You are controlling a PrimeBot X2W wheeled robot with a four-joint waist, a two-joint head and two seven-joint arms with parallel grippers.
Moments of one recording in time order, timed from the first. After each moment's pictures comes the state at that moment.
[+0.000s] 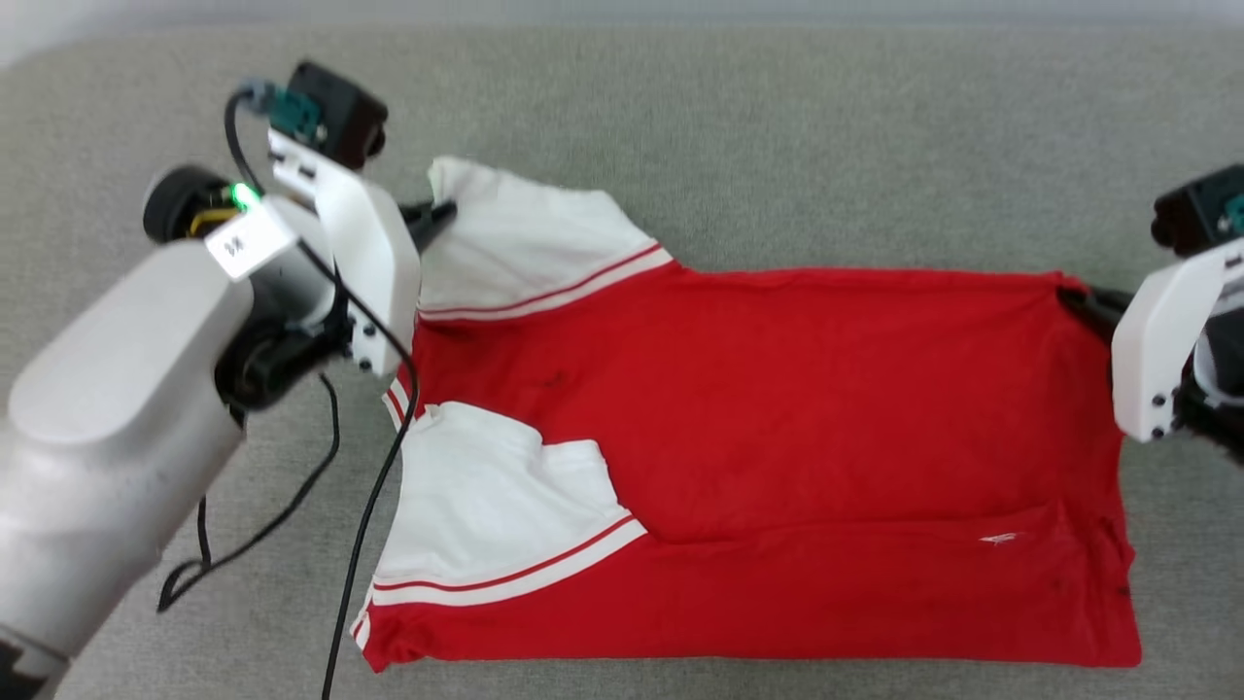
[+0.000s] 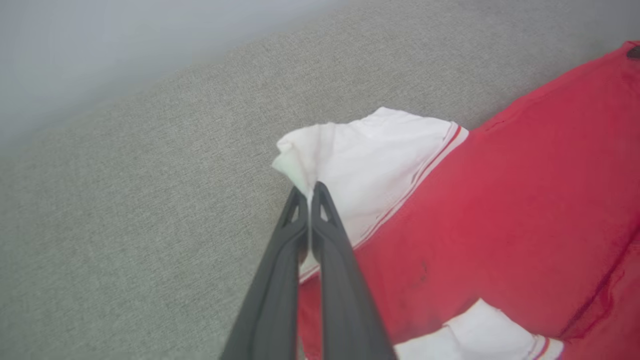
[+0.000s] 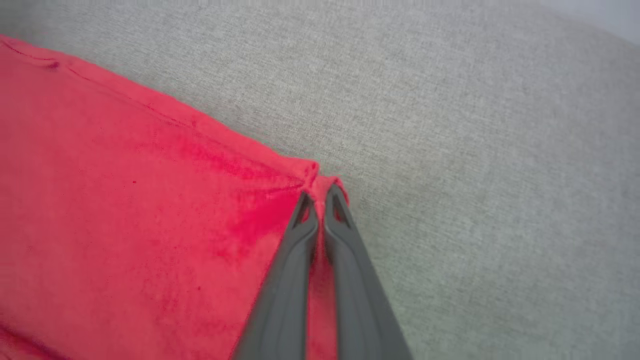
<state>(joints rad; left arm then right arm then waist) -1.03 0.62 -0.93 0.40 -0.98 -0.09 0.36 -0.78 -0.67 0.67 0.52 0.81 0.13 0.38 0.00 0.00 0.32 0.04</state>
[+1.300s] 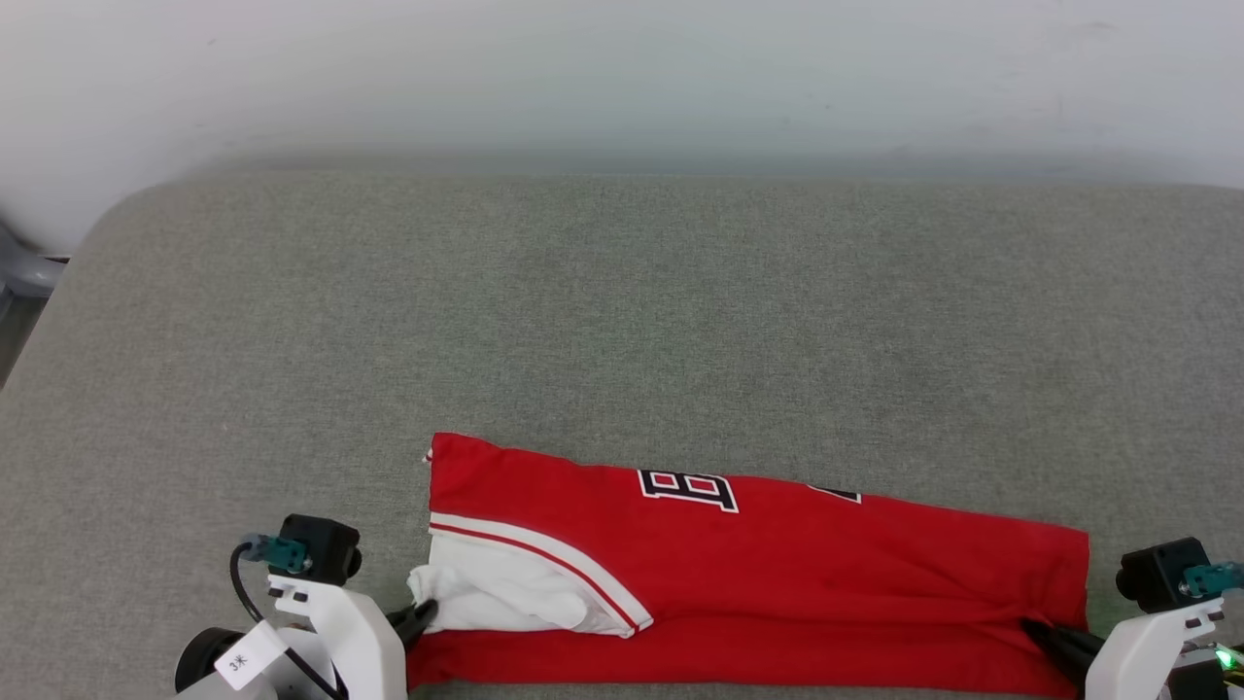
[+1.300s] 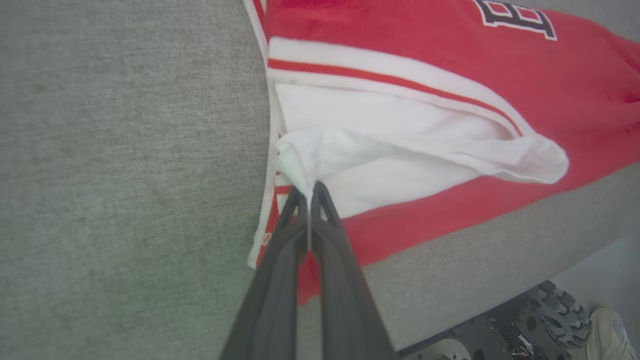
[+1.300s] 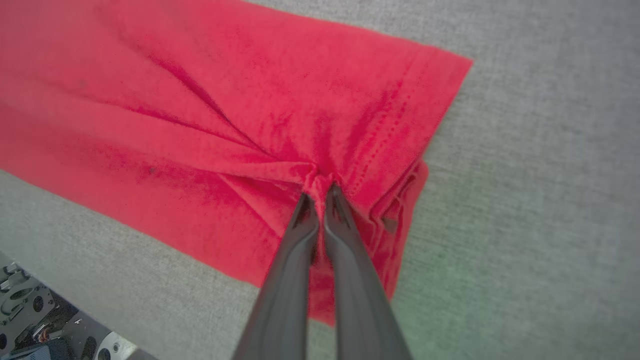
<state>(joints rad) -0.35 0.74 -0.96 0.16 -1.17 0.15 0.15 -0.10 -0.62 0.45 0.34 0.75 0.13 0.24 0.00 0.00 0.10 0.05</state>
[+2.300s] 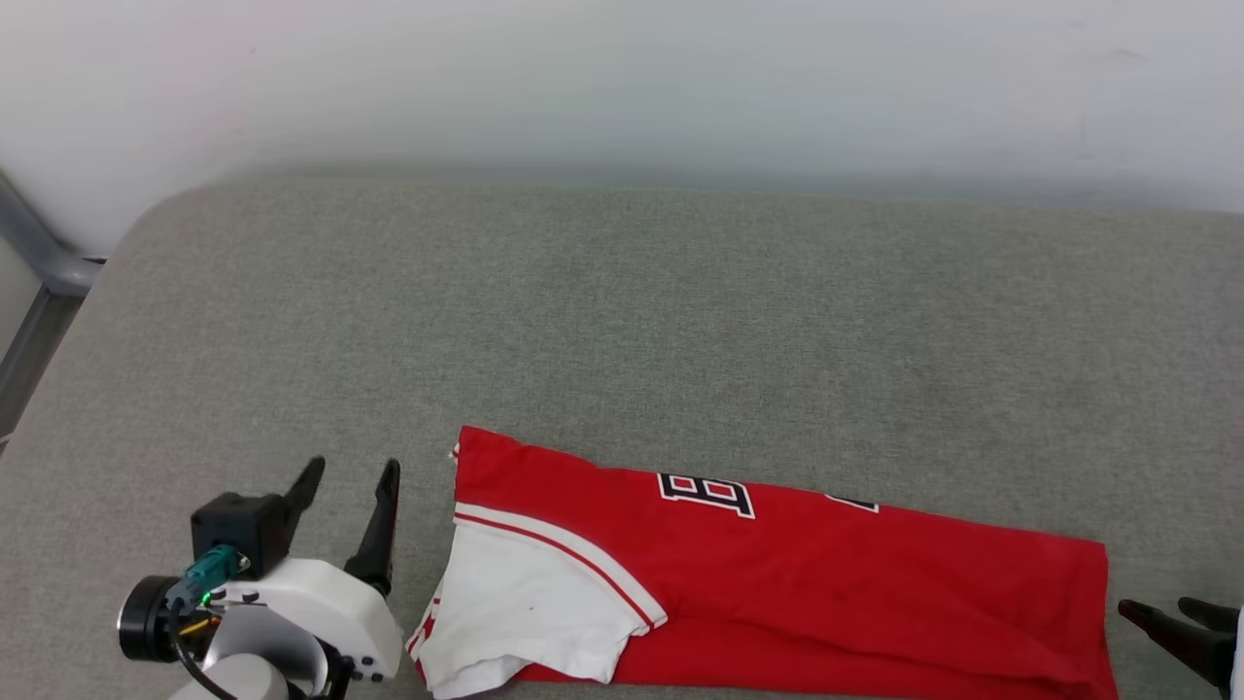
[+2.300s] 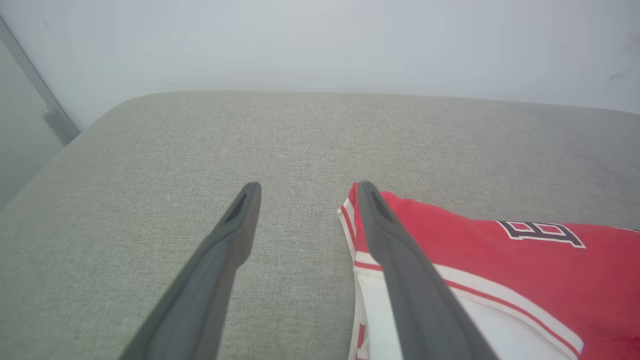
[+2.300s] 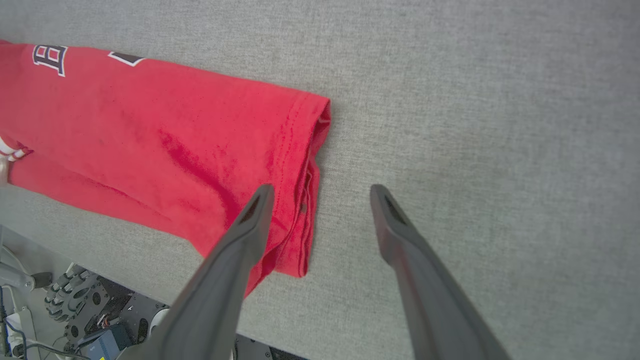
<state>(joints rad) -0.27 0.68 -0.76 0.08 -0.92 0.41 -0.26 -0.03 -0.75 0.17 0.18 0.97 0.13 0.60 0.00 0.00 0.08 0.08</state>
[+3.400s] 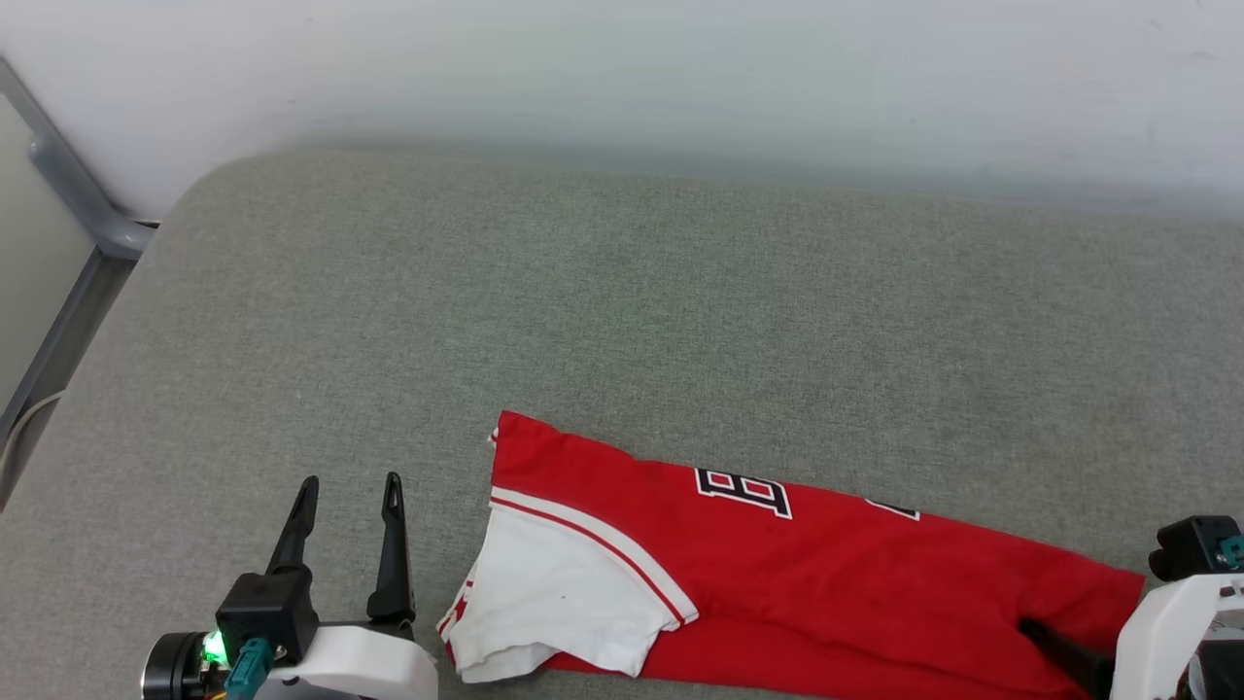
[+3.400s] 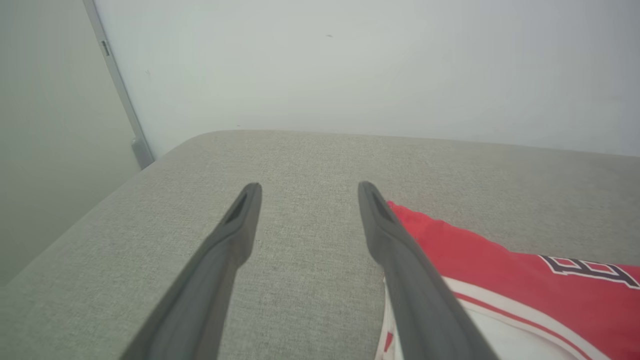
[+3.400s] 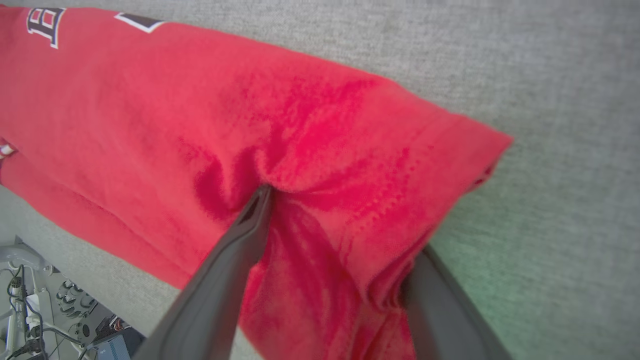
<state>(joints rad) 0.02 0.24 -0.22 0.05 -0.29 0.21 -0.26 -0.16 -0.65 0.48 0.39 1.01 0.13 0.38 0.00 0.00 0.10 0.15</state>
